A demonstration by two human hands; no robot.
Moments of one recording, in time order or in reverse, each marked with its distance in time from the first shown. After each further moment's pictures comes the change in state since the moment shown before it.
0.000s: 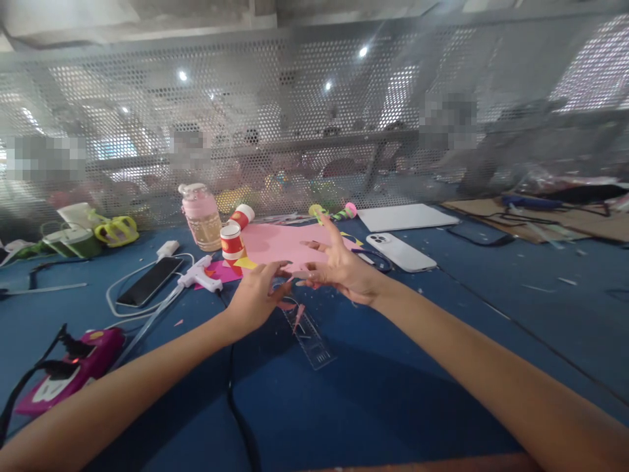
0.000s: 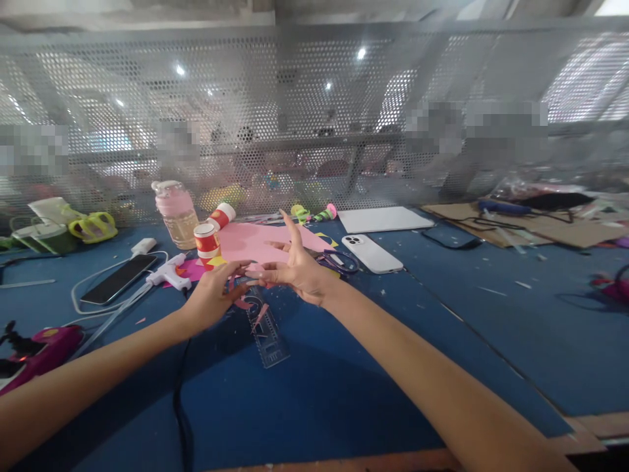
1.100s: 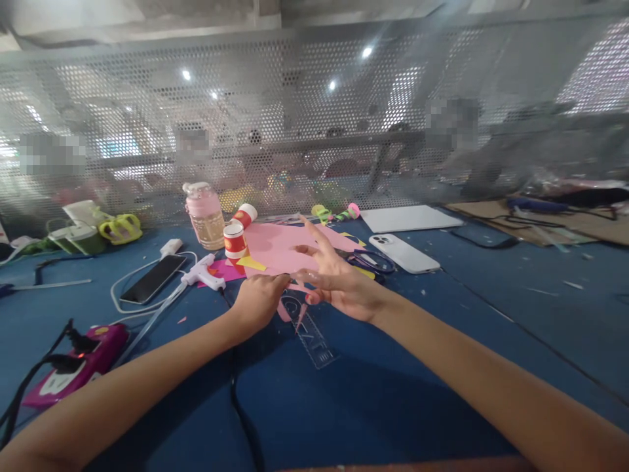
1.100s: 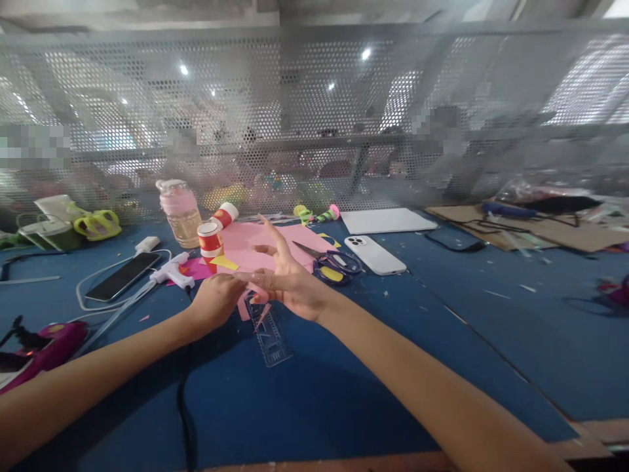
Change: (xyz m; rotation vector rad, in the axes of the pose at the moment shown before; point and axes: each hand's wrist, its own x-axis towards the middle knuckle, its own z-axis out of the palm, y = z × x) left_hand 0.000 -0.002 0.002 0.372 -0.119 -0.049; right_hand -0.016 -0.008 0.027 0.031 -0.206 -0.019
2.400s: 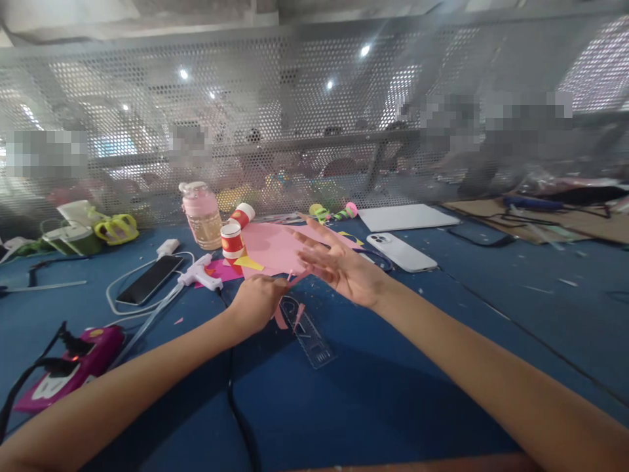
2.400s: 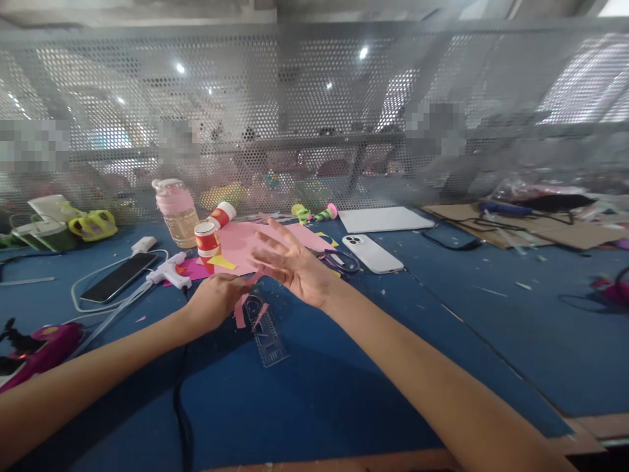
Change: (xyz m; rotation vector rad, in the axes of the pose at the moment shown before) left_hand 0.001 -0.004 0.002 0.258 -0.031 0.283; right_hand 0.007 -0.009 -0.019 0.342 0.139 0.078
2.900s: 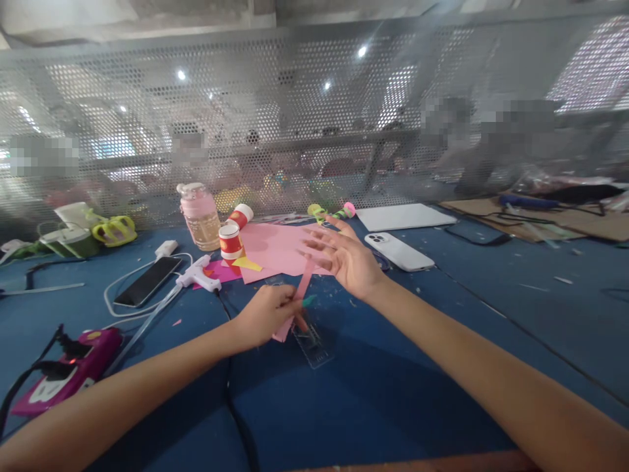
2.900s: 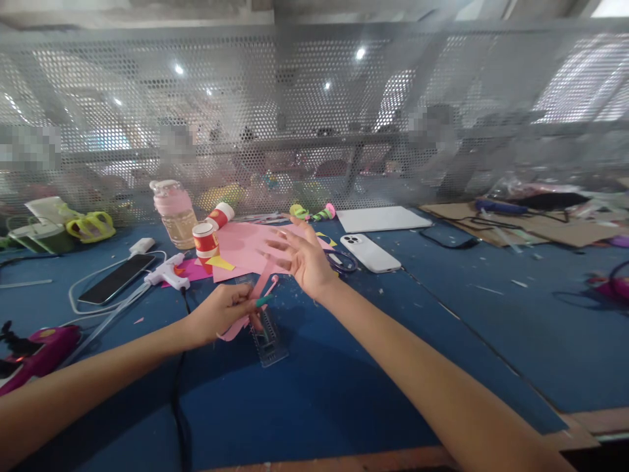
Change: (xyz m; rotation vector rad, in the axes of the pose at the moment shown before) left_hand 0.001 0.026 -0.006 -1.090 -0.122 -0.256; right_hand 0.011 0.003 -0.014 -0.133 0.228 -0.262
